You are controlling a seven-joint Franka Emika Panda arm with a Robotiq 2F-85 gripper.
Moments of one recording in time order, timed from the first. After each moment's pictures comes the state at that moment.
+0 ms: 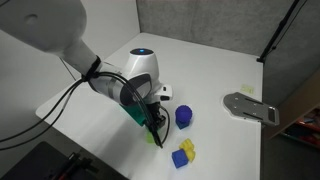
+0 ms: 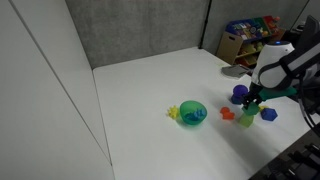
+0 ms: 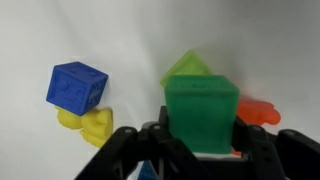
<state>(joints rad) 0.04 0.48 -0.24 -2.33 -0.05 2.70 0.25</state>
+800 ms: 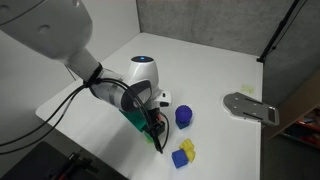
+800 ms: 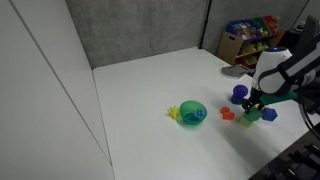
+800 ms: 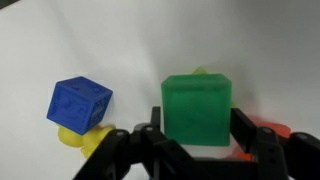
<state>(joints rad) 0.04 0.52 -0.24 -2.34 -0.06 2.70 0.25</state>
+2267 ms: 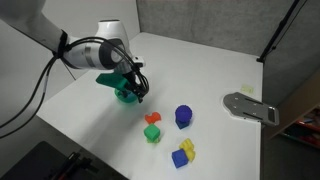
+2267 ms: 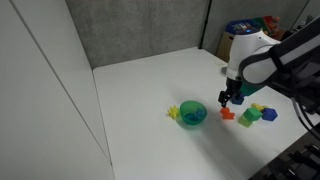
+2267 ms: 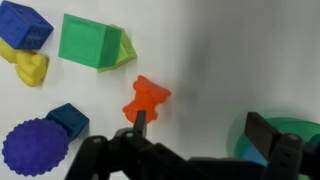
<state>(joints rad) 0.17 0.41 -0.10 -2.21 -0.15 2.48 0.24</state>
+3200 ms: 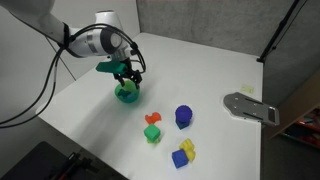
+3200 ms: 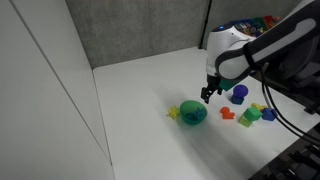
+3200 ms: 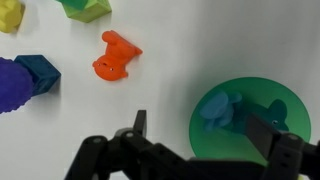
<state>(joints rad) 0.21 0.54 -0.05 -1.96 -0.18 2.36 0.25</state>
